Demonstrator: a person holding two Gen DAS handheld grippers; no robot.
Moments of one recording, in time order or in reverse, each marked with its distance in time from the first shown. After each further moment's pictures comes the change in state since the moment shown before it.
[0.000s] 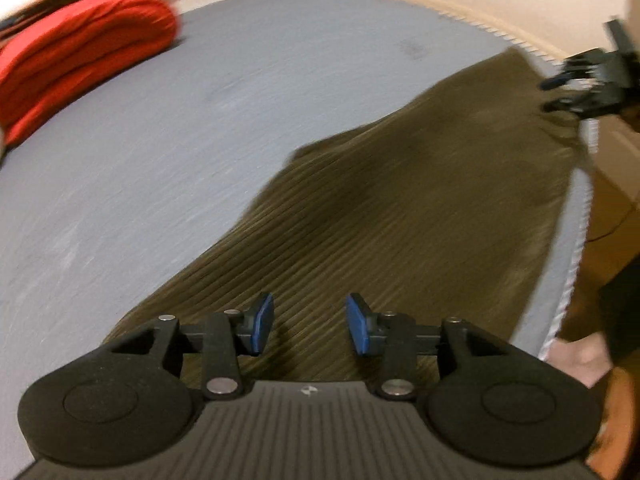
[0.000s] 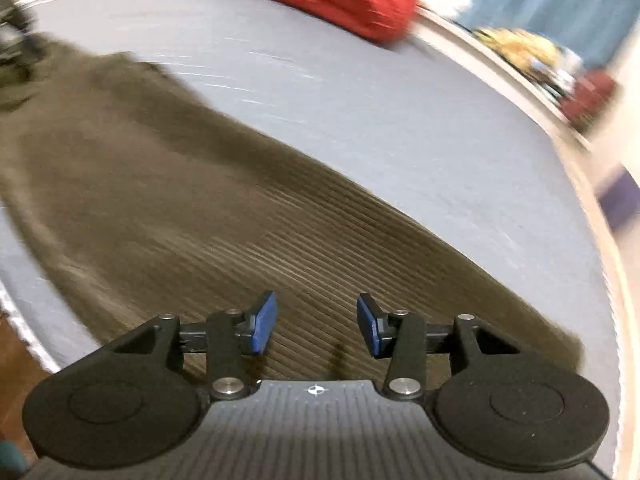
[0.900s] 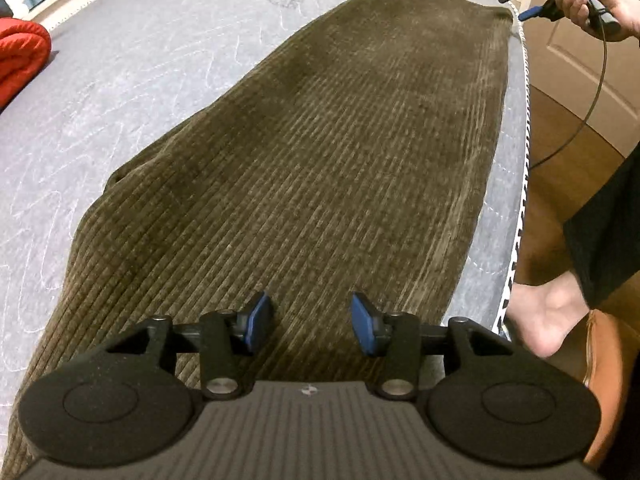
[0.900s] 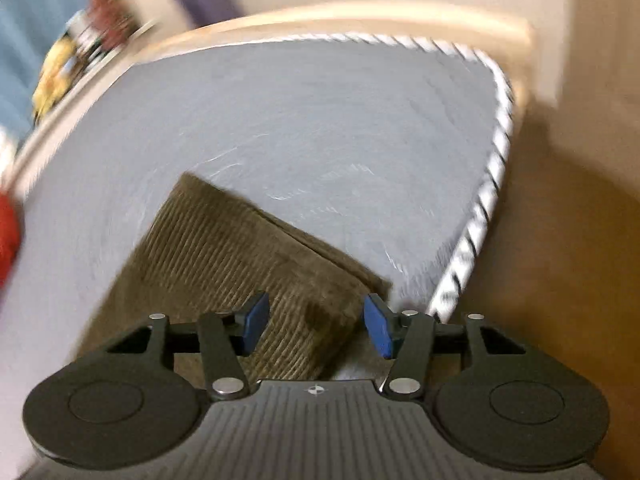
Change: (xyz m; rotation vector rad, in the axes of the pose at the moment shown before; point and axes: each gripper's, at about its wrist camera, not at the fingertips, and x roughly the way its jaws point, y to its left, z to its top) left arm 0.070 -0.092 0.032 0.221 0.152 -0.140; right arm -0.043 -0.202 -0.186 1.507 0.062 -0.292
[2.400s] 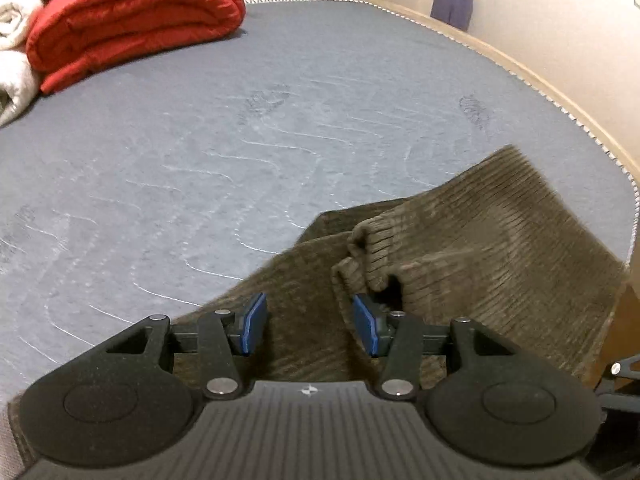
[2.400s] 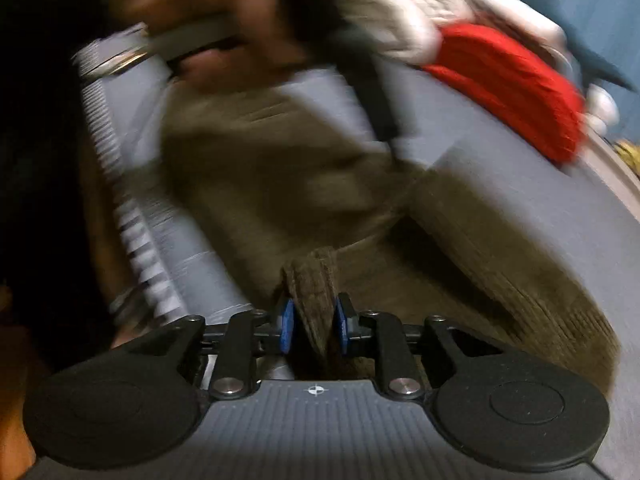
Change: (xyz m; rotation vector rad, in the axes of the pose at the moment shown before) left arm -0.045 0.100 -0.008 -0.525 -0.182 0.185; right arm -0.086 0.266 -0.442 -1.786 0.016 0.763
